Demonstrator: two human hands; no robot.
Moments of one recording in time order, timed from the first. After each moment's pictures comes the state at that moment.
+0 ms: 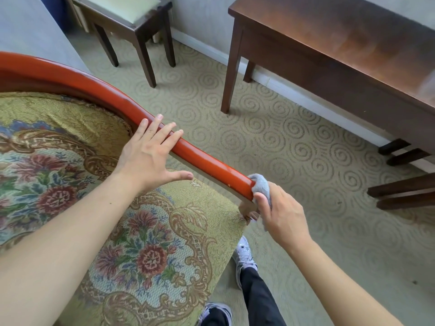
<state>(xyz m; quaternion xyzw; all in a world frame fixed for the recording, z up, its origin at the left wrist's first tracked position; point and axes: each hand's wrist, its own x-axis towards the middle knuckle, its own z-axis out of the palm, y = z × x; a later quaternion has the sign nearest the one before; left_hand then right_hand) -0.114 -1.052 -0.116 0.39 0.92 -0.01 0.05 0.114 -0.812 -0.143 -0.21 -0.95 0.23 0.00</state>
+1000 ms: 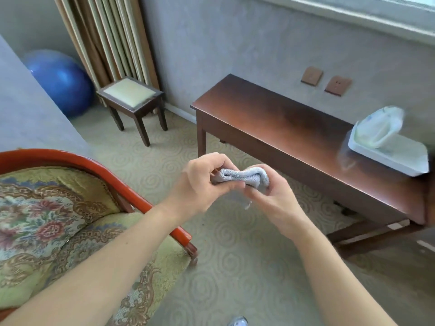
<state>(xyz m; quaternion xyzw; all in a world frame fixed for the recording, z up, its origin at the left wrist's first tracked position) 0.084 -0.797 0.188 0.36 0.78 0.51 0.05 0.174 -0.625 0.169 -0.04 -0.76 0.65 0.08</state>
